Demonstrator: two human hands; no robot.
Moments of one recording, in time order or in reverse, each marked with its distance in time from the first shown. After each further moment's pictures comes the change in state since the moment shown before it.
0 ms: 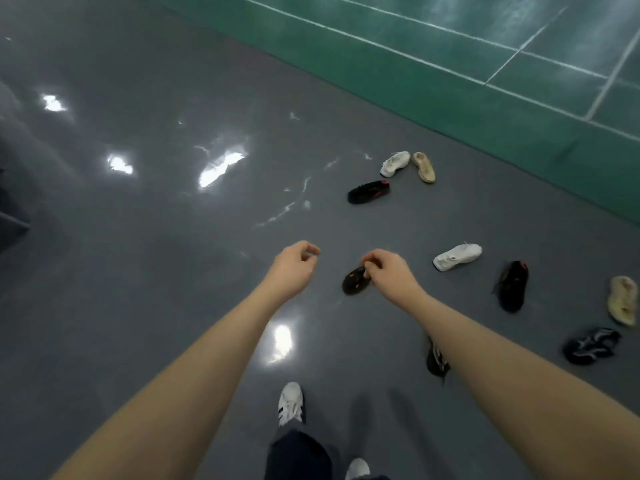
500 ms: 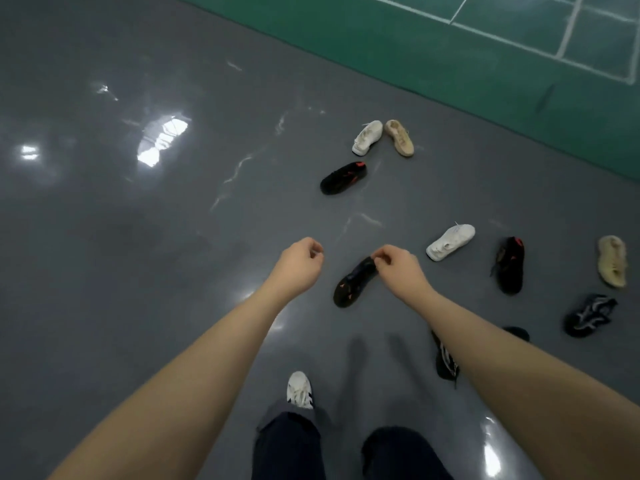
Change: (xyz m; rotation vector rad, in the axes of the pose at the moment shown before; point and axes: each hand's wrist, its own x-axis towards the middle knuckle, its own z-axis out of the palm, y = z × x) left_hand 0.269 0.026 -0.005 0.176 -0.219 0.038; right_hand 0.226 0.018 -0.006 -0.100 0.132 0.281
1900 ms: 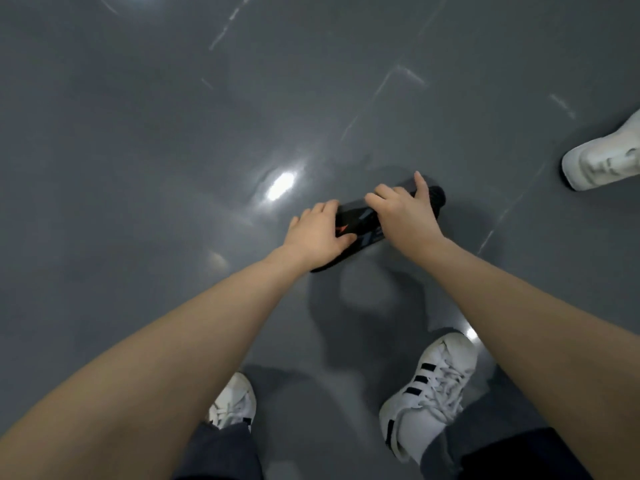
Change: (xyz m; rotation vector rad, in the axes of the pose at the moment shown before) left_hand 0.411 -0.296 0.372 0.420 -0.265 -0.130; right_hand 0.405 0.367 0.309 -0.690 -0.107 -0.637
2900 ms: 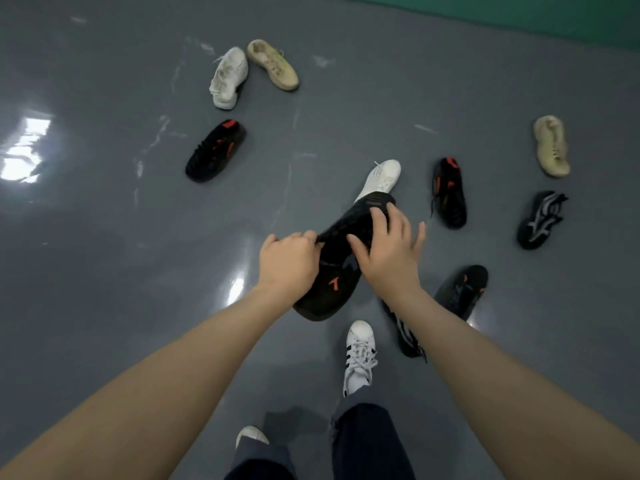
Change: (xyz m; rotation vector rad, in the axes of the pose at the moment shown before) left_hand -0.234 0.285 -0.181 0.471 0.348 0.537; right_hand -0.212 0.002 -0.362 0.210 0.368 0.906
